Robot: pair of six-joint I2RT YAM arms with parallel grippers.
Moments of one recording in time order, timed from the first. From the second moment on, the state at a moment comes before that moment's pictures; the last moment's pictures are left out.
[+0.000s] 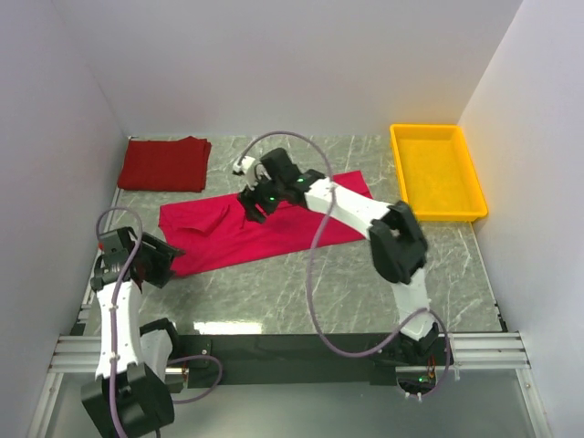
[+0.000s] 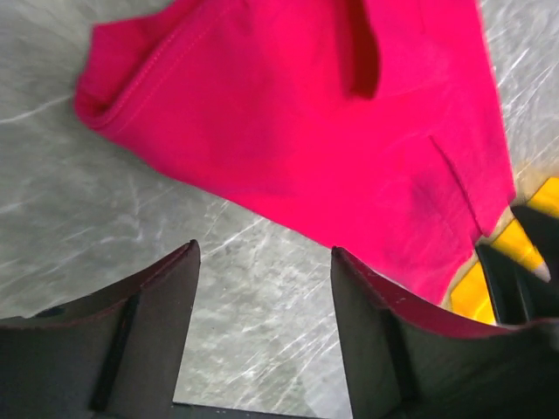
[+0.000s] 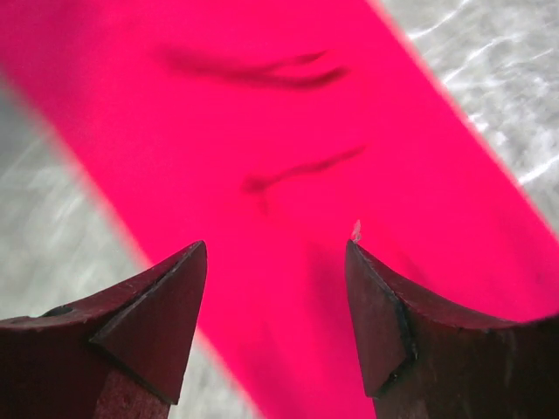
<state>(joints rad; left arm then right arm) 0.38 0.79 0.57 -0.72 0.31 -0.80 0.76 2.11 1.76 -0.39 -0.32 -0.20</state>
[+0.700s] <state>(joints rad) 0.28 1.22 0.53 -0.13 0.39 -1.03 0.42 1.62 1.31 -0.52 -0.64 -0.37</state>
